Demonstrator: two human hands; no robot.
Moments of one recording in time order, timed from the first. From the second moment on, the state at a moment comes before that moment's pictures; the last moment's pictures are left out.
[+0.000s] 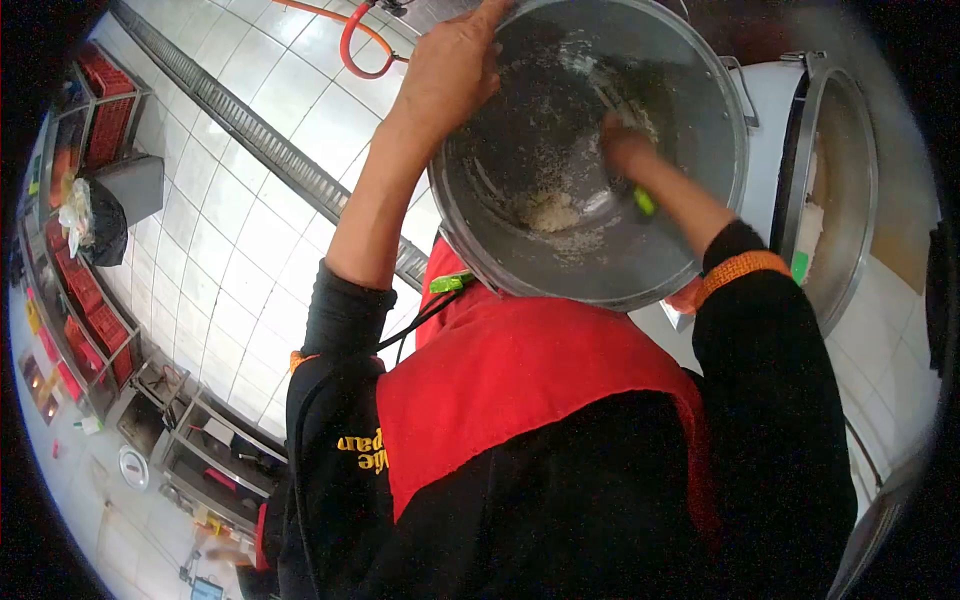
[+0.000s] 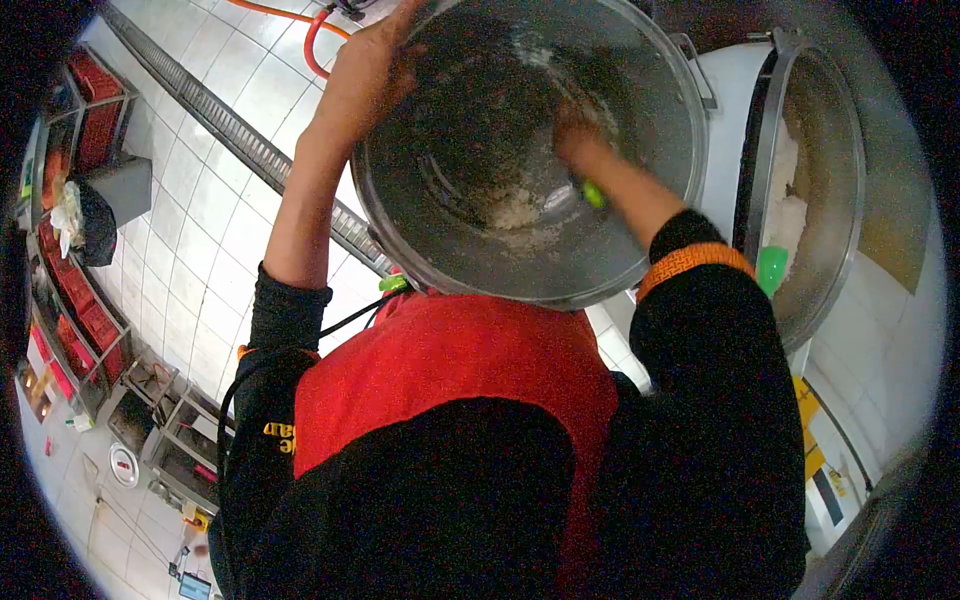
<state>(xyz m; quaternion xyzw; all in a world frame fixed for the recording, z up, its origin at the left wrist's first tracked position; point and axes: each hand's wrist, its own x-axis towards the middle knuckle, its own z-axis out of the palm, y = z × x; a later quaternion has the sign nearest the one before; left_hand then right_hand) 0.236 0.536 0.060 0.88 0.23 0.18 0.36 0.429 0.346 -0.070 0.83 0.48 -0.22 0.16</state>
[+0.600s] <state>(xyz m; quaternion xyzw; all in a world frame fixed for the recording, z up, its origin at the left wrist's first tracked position) 0.238 0.537 0.063 0.89 0.22 0.21 0.34 0.331 0.317 -0.080 0.68 0.63 -0.30 0.23</state>
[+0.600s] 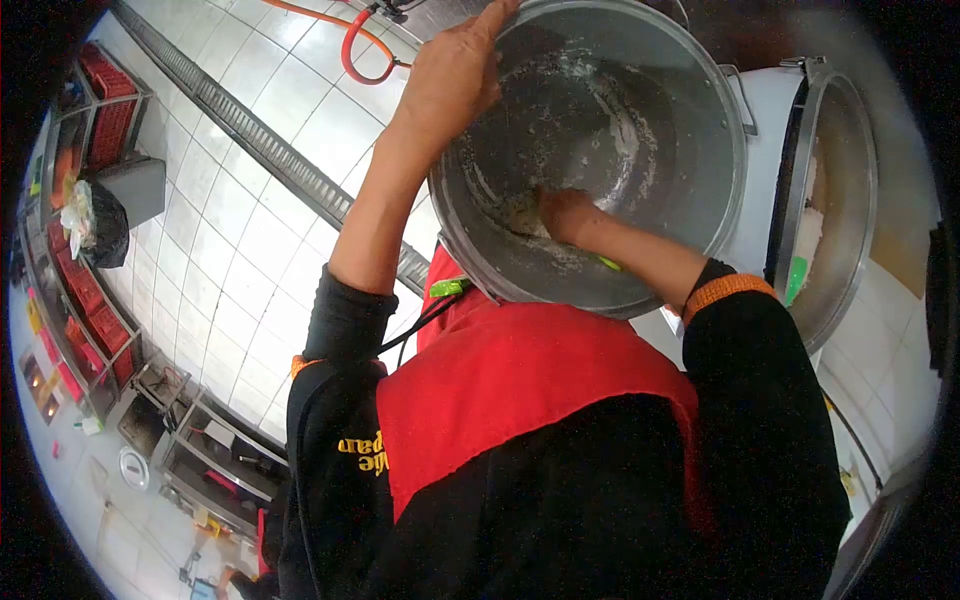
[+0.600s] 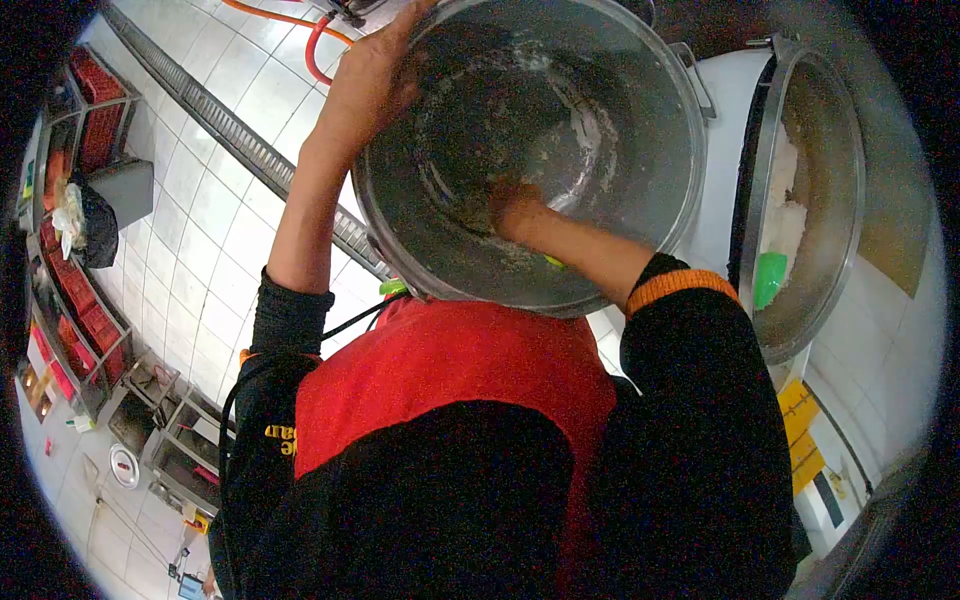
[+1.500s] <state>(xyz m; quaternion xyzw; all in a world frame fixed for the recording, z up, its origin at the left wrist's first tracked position) 0.233 0.537 0.059 0.89 0.23 0.19 0.34 0.341 0.333 -0.086 0.64 0.69 -0.27 0.21</state>
